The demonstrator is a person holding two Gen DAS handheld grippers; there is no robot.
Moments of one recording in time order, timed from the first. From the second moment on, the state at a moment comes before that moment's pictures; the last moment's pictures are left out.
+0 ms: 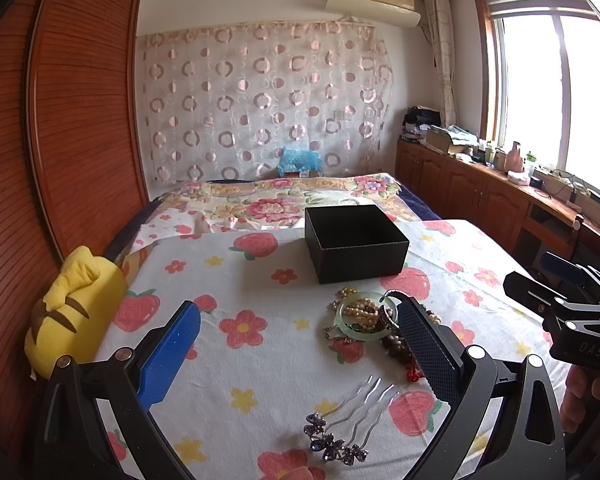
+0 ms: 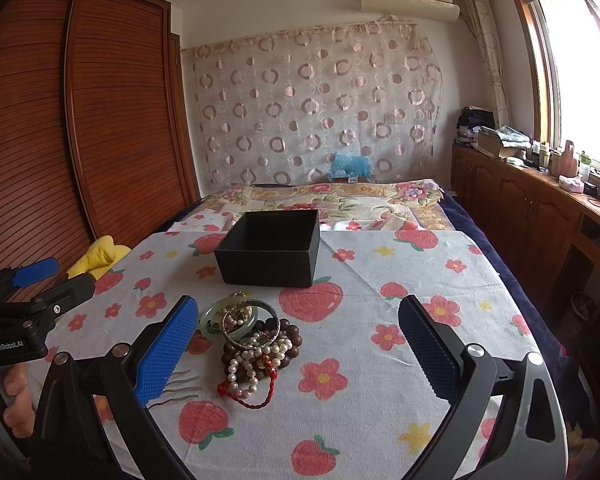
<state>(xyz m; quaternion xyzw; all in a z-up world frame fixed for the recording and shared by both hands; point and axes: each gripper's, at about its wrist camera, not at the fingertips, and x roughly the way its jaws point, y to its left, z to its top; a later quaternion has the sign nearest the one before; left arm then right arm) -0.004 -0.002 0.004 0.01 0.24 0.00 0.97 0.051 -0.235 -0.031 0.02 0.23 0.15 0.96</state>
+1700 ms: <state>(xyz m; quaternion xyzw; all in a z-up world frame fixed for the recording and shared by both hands) 0.011 0.027 -0.044 -0.01 0.33 -0.02 0.94 0.092 -0.192 -0.068 -0.04 0.31 0.25 0.92</state>
